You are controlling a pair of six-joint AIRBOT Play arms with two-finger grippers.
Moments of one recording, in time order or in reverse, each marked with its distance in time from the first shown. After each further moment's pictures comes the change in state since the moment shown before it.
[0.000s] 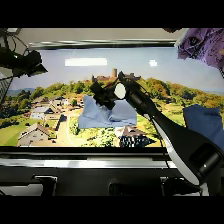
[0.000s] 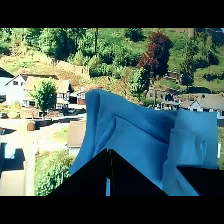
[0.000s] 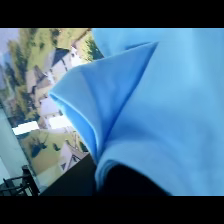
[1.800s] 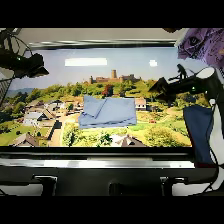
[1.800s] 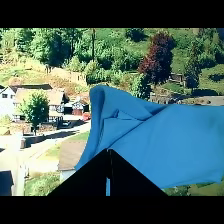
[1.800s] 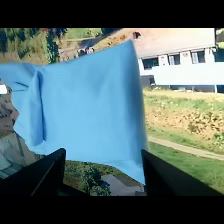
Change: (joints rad) left arm 0.001 -0.014 -0.016 0.001 0.000 0.031; right arm -0.792 0.025 -0.131 0.349 0.529 -0.997
